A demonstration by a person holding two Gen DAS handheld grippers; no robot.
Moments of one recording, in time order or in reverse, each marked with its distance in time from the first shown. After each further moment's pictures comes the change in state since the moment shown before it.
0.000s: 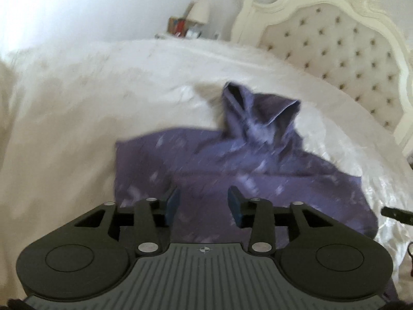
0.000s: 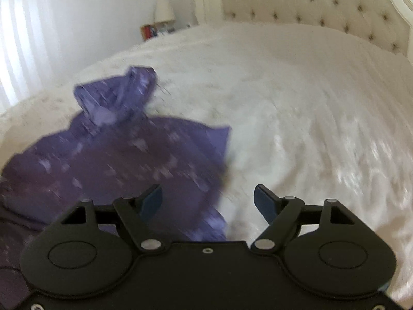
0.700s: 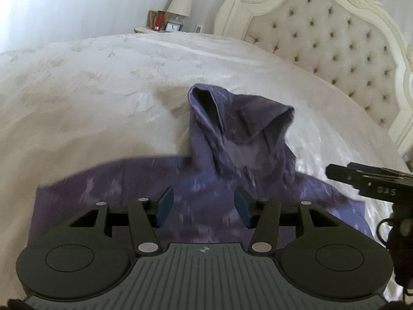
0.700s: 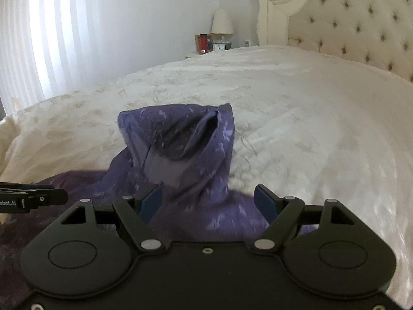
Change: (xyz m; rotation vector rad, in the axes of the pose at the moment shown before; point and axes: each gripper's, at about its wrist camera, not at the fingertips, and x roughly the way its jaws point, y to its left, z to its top) left arm 0.105 -0.039 0.049 0.014 0.036 -0.051; right arm 0.108 0.114 0.090 -0.176 -0.058 0.136
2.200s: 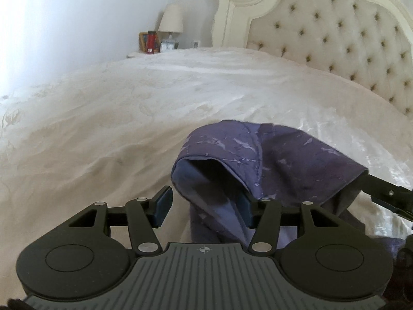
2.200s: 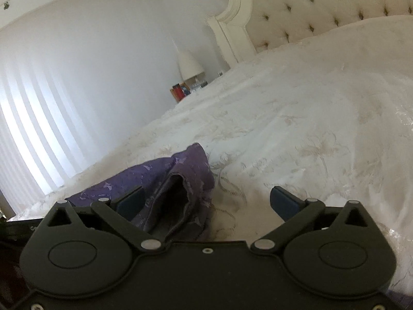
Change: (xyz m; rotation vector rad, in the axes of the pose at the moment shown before) left arm 0.127 -0.010 0.065 0.142 -0.071 0.093; right arm 0.099 -0.088 -0.020 0.405 -0.235 0.104
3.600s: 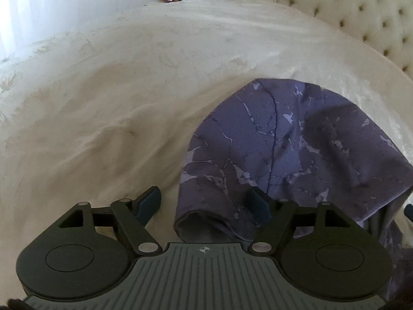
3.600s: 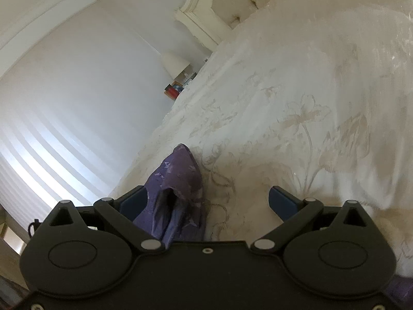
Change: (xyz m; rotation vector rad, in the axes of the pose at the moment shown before) left arm 0.053 0.029 0.010 -0.061 0.249 0.064; right arm 0.002 -0.048 0.006 0.329 0.064 0.109
